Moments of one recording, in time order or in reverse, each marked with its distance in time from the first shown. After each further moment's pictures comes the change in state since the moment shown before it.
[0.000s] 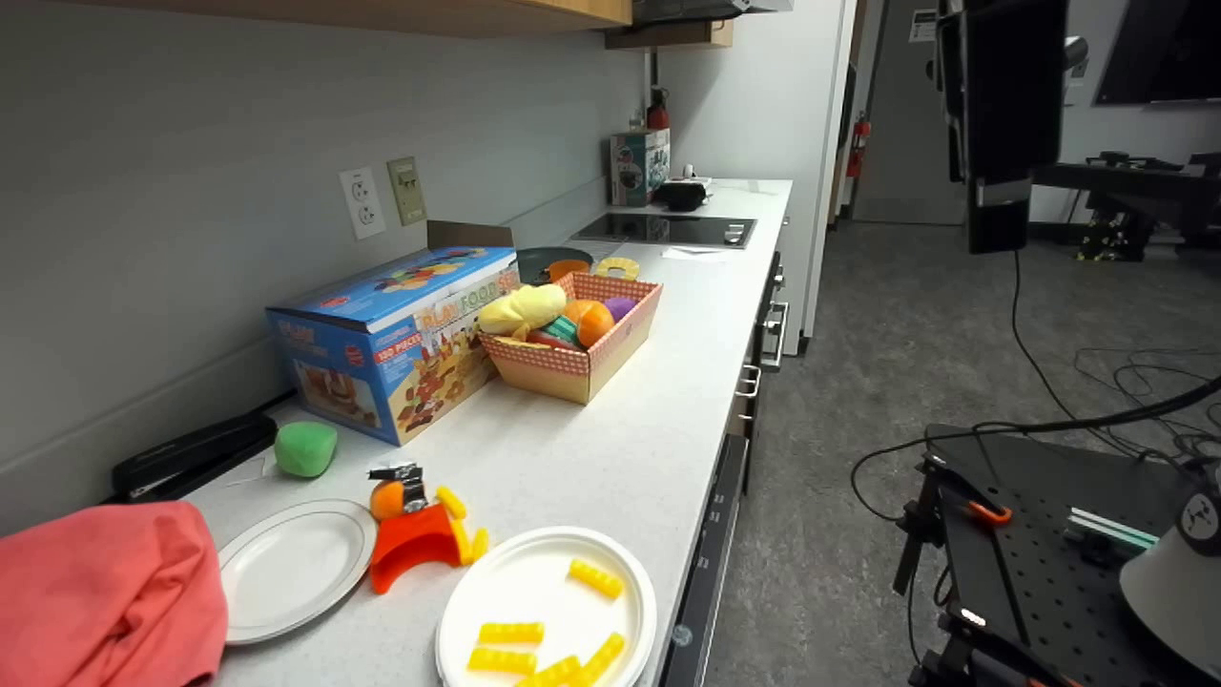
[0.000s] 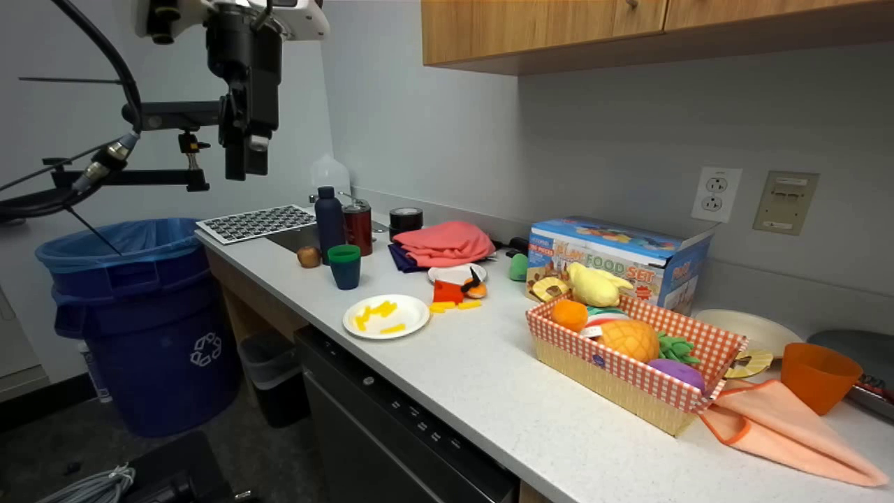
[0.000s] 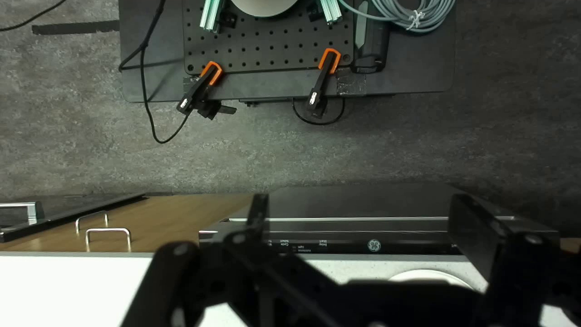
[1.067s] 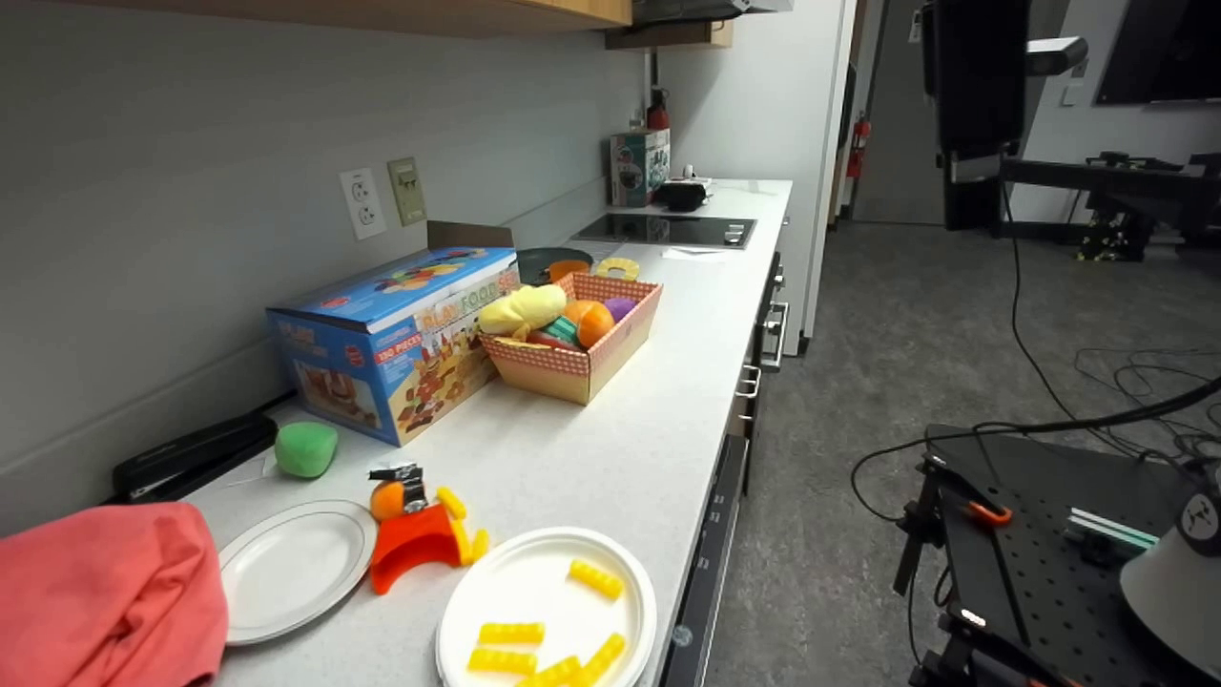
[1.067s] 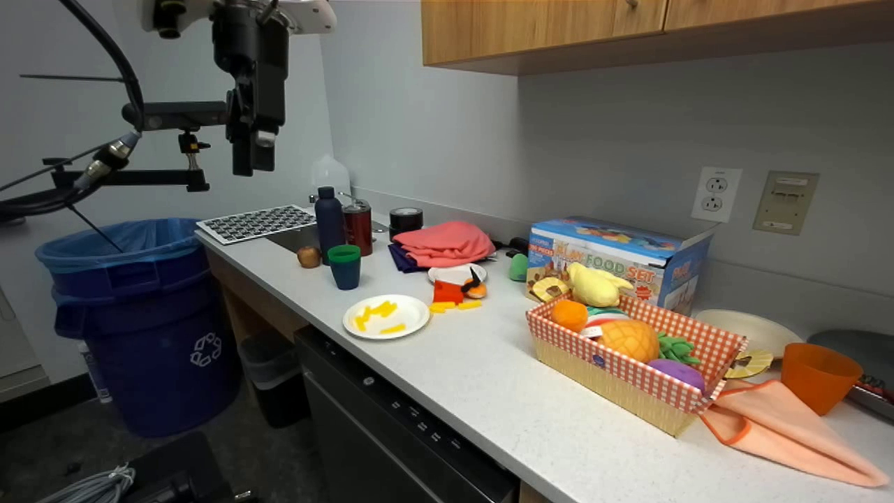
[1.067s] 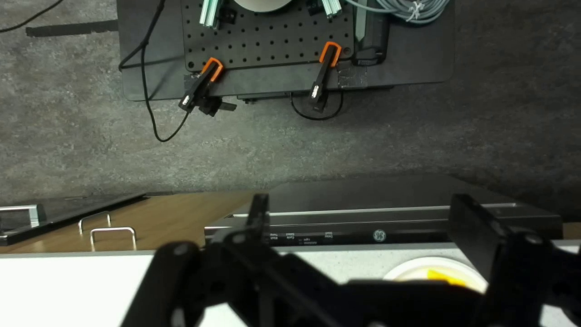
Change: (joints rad) arm -0.002 -0.001 -0.032 0.011 -0.008 0.002 0.000
